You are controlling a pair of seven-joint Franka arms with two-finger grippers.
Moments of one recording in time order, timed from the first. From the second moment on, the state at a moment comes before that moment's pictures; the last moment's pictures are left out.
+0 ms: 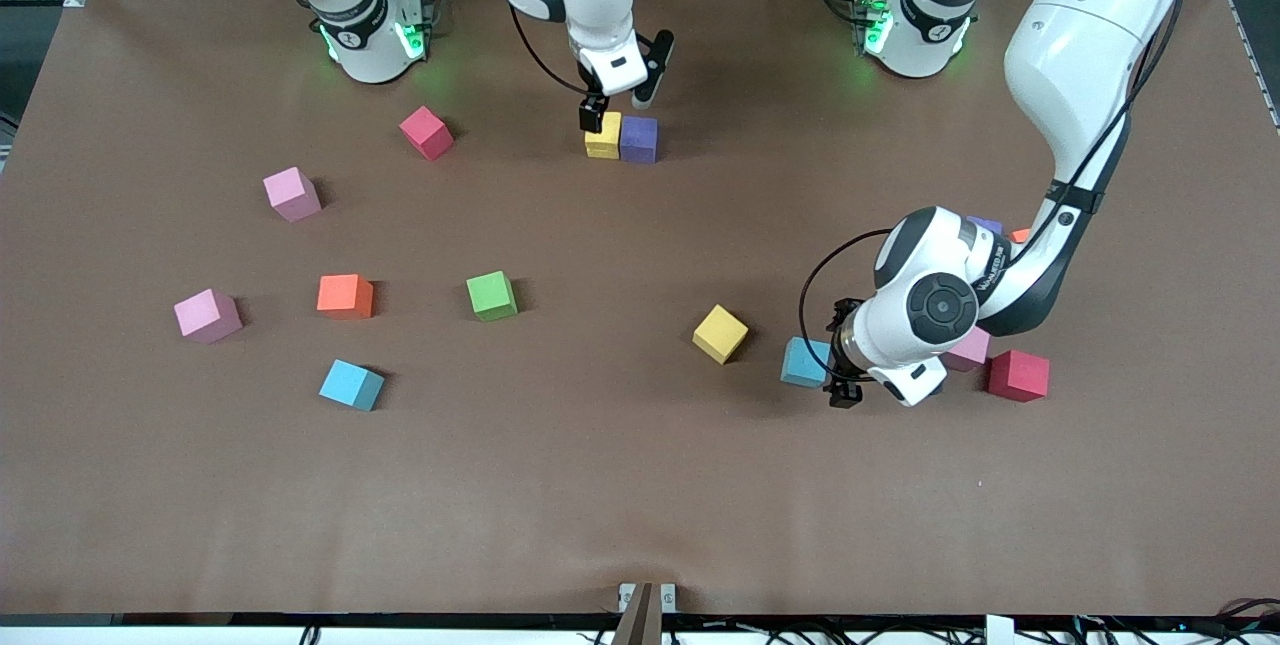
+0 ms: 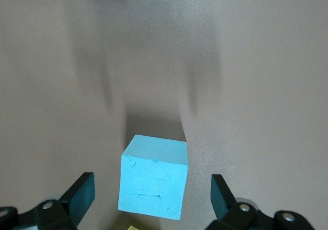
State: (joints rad) left arm 0.02 0.71 -0.47 -1.56 0.27 2.15 -1.96; right arm 0.85 0.13 0.21 -2.21 0.02 2.29 -0.10
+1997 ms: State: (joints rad) left arm -0.03 0.77 -0.46 -1.57 0.33 2.18 -1.95; right arm 0.30 0.42 0.20 -1.82 0.02 2.22 0.09
